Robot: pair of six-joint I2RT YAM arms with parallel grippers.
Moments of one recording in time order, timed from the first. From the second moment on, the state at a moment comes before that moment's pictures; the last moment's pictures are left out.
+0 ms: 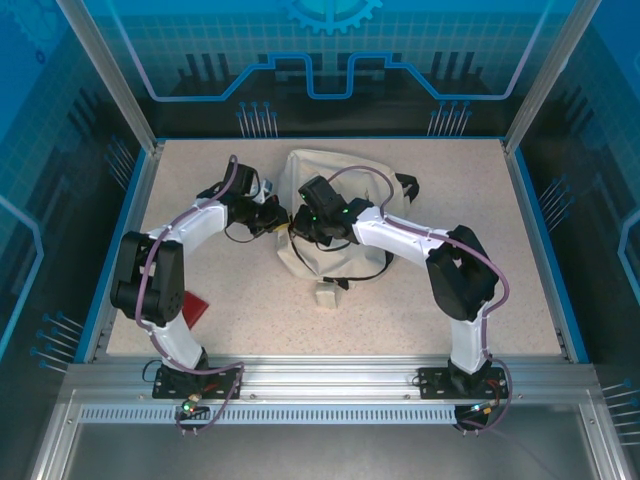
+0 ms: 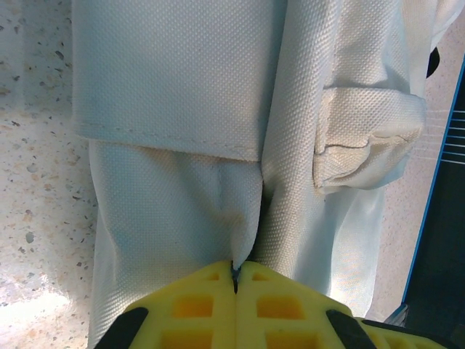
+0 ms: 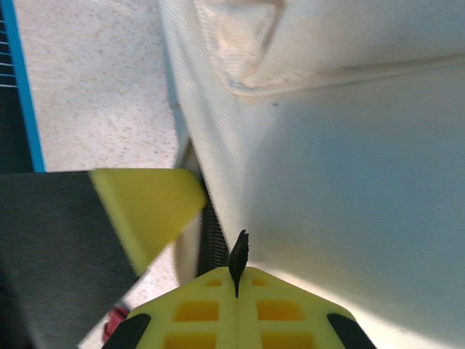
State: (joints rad) left arm -0.19 1.74 1.19 -0.45 0.56 -0.66; right arm 0.77 1.94 1.50 -0.44 -0.09 1.09
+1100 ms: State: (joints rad) left arm -0.17 1.68 1.13 -0.44 0.57 -0.67; right arm 0.88 1.77 1.37 -0.61 0.06 0.97
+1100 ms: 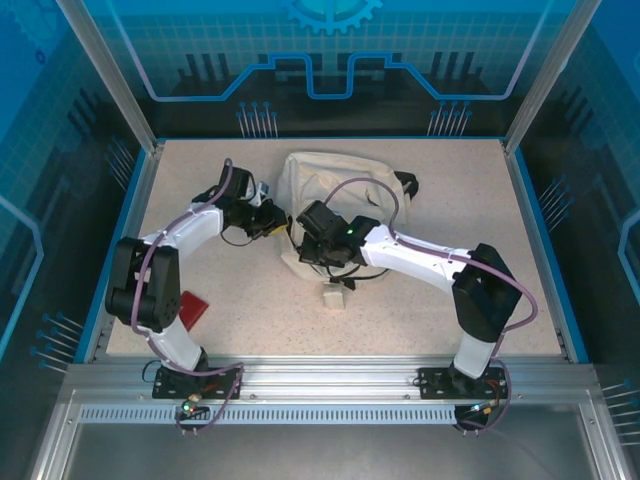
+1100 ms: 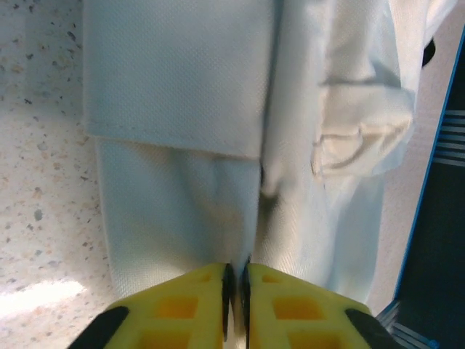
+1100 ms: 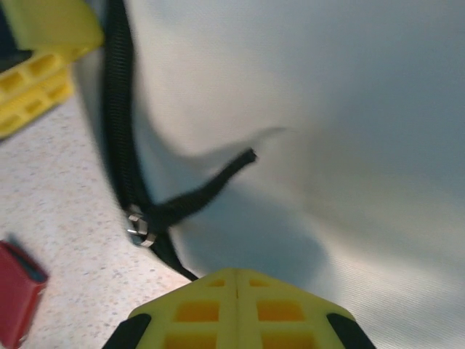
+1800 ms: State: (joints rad) left arm -0.28 1.48 0.94 -0.46 0.50 -0.72; right arm 0.74 1.79 1.28 -0.47 -0.21 1.20
